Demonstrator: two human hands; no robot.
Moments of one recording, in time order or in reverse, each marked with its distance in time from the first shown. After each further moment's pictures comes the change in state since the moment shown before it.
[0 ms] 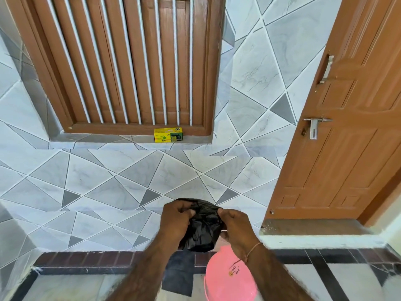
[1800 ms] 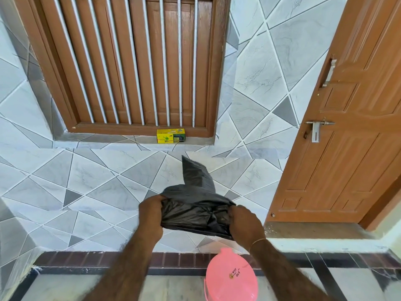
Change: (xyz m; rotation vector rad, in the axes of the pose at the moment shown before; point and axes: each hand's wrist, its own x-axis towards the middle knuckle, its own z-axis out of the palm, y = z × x) left_hand 0.031 -0.002 -0.046 -0.529 0.214 -0.254; right_hand 0.027 0.004 -0.024 -1.318 0.144 -0.473
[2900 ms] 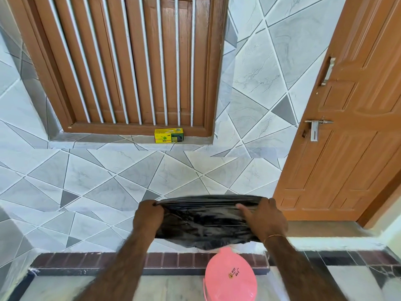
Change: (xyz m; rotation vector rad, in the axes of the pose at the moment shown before) left_hand 0.019 -0.007 -0.005 0.833 0.127 0.215; right_hand 0.006 0.030 -0.033 -0.062 0.067 0.385
